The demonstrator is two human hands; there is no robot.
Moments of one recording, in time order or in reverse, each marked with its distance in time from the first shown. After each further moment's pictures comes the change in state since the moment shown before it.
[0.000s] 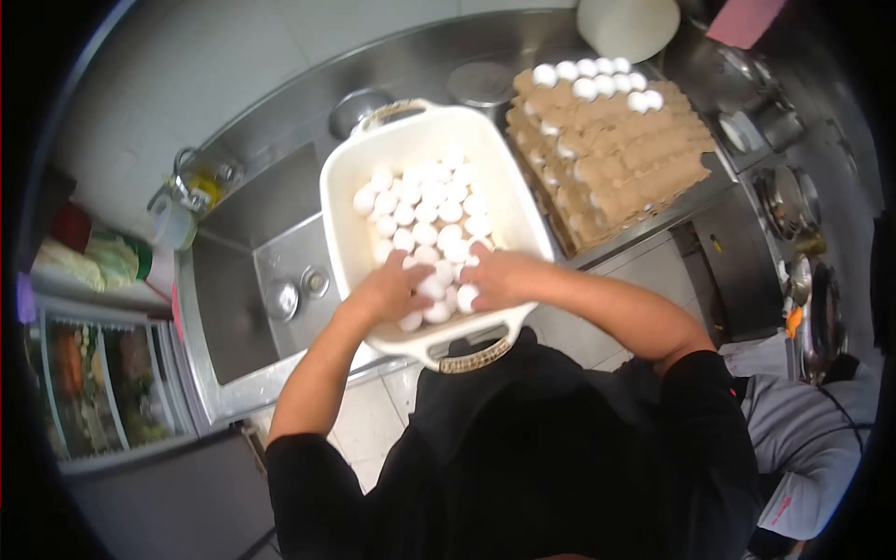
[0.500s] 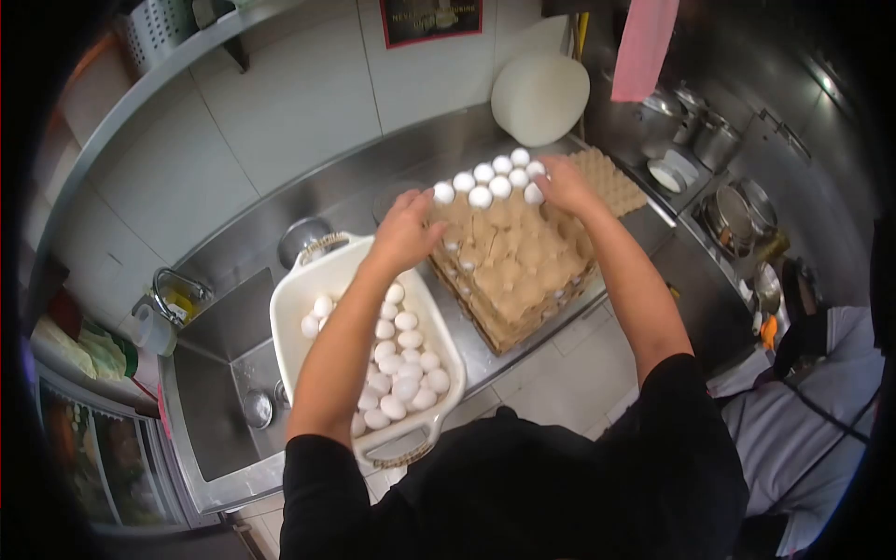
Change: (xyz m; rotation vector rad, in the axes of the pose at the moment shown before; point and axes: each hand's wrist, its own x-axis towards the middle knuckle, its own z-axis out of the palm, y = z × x) left_hand 0.197 0.157 -0.131 -0.054 0.804 0.399; right_hand -0.132 0.279 -0.167 -0.064 1.339 0.405
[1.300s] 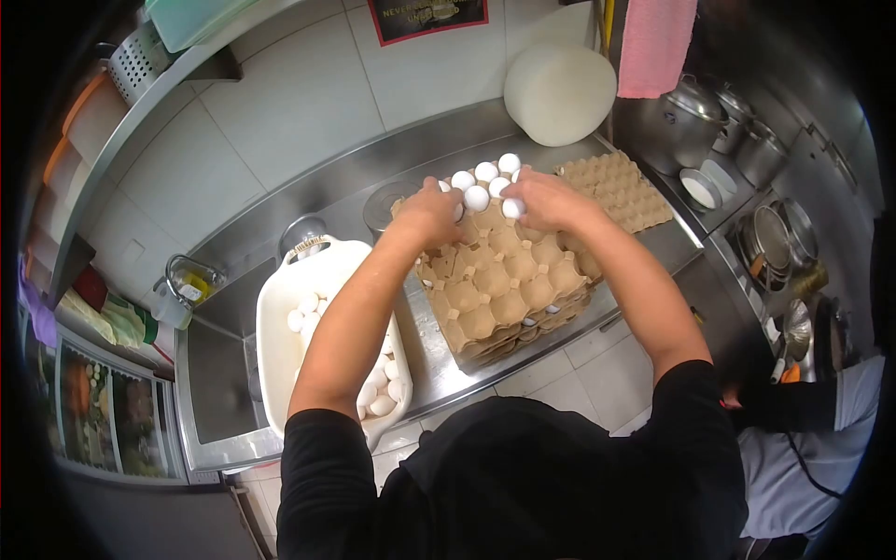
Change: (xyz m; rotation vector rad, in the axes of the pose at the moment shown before) left_hand 0.094 0.098 0.041 0.339 -0.414 -0.289; right_hand 0.015 0.023 -0.025 -0.062 -0.452 -0.387
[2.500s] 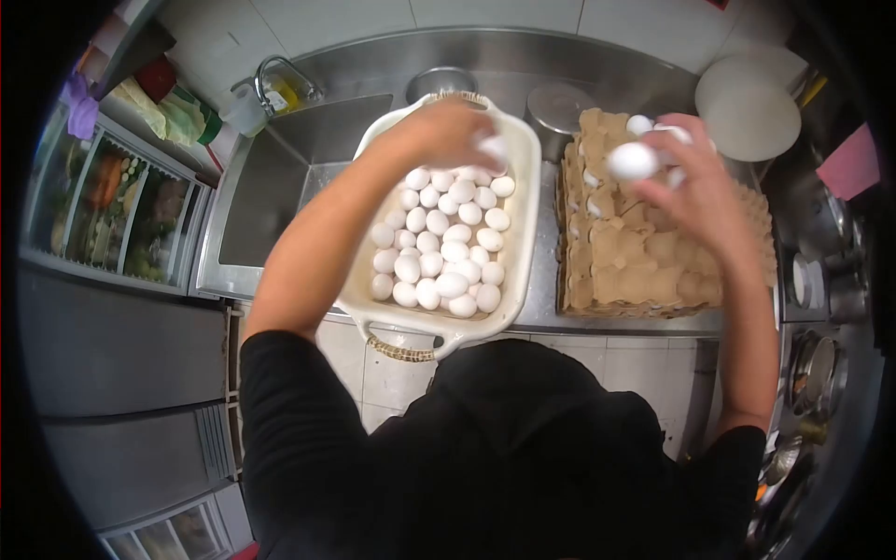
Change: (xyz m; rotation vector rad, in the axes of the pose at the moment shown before) left_hand -0.146 -0.179 -0.023 -0.058 -0.055 -0.097; right_hand 0.019 -0.143 -0.034 0.317 0.101 -0.180
